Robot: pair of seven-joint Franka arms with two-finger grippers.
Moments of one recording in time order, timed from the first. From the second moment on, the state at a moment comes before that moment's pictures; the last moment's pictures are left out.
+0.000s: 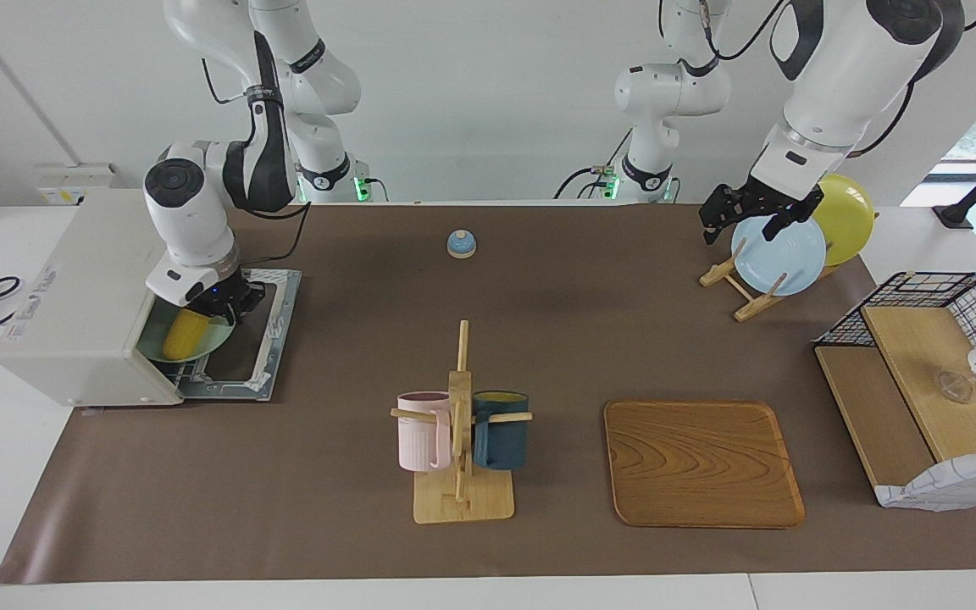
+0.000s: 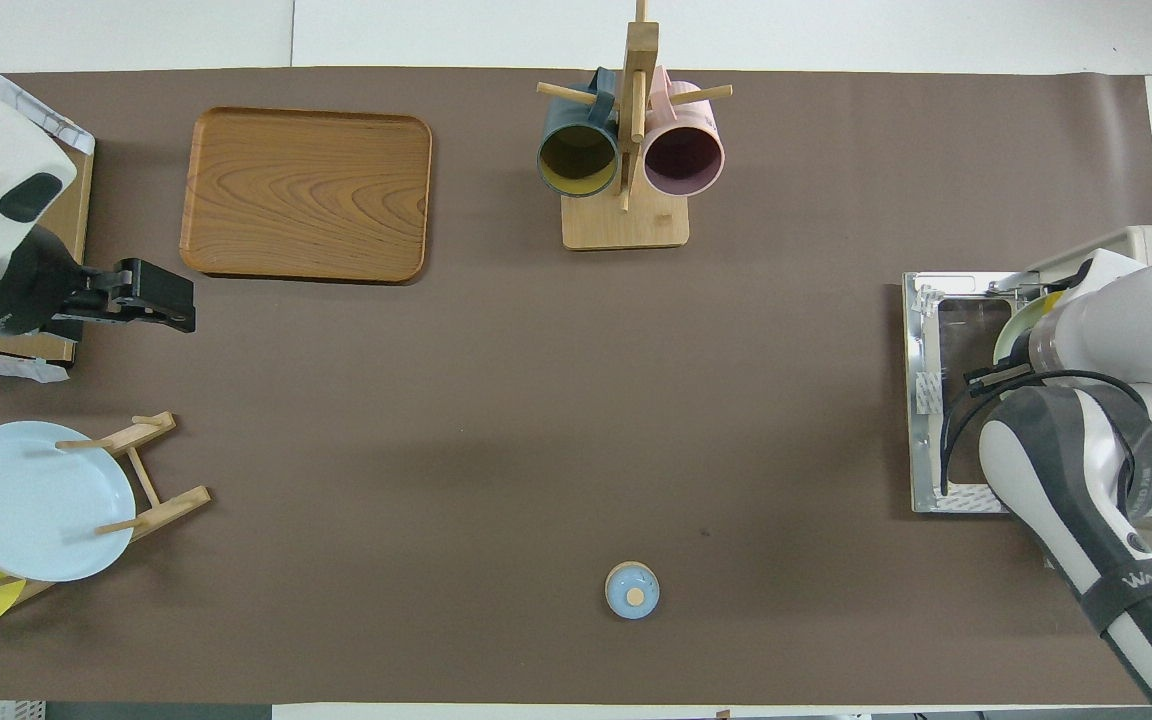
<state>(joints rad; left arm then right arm) -0.10 0.00 -0.09 -1.61 -0.04 1.56 -0.18 -0.09 0.02 0.04 -2.21 -0.22 2.18 -0.21</state>
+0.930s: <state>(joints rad) -0.10 0.00 -0.09 -1.61 -0.04 1.56 -0.18 0.24 0.05 0.05 -2.05 -0.28 1.96 0.08</state>
